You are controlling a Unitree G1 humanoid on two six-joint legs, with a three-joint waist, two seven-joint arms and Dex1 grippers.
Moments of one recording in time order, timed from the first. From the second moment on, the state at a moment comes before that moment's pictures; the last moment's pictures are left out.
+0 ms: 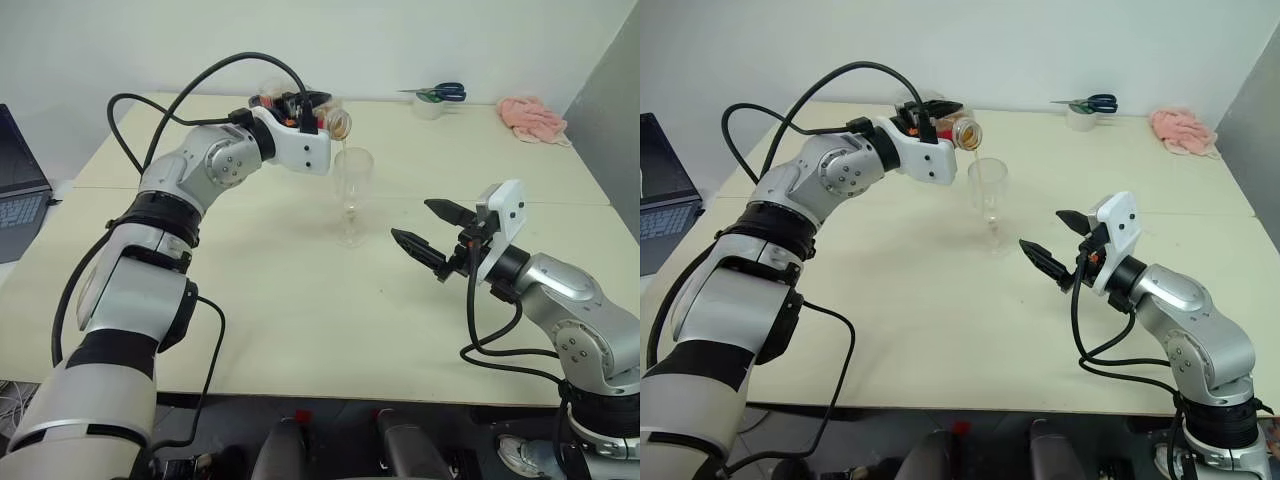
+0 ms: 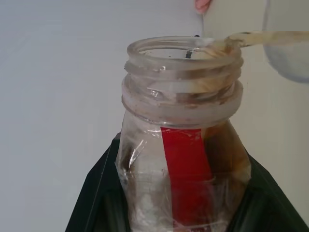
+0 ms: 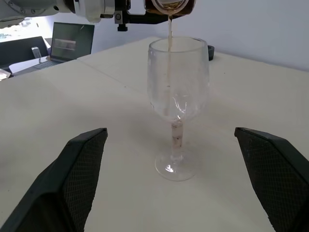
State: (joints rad) left arm -1.33 0.57 -0.39 1.01 0.67 -0.72 -0.22; right arm -0.35 -0.51 -0.10 -0.53 0.59 0.73 0.50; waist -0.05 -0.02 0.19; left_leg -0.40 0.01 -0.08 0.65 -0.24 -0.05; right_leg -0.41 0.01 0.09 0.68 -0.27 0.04
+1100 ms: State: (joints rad) left arm -1.41 0.56 -0.49 1.11 0.76 -0.78 -0.12; right arm -0.34 -0.50 -0.08 -0.54 0.58 0.71 0.50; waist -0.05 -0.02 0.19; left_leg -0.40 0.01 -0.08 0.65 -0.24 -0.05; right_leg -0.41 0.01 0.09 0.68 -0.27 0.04
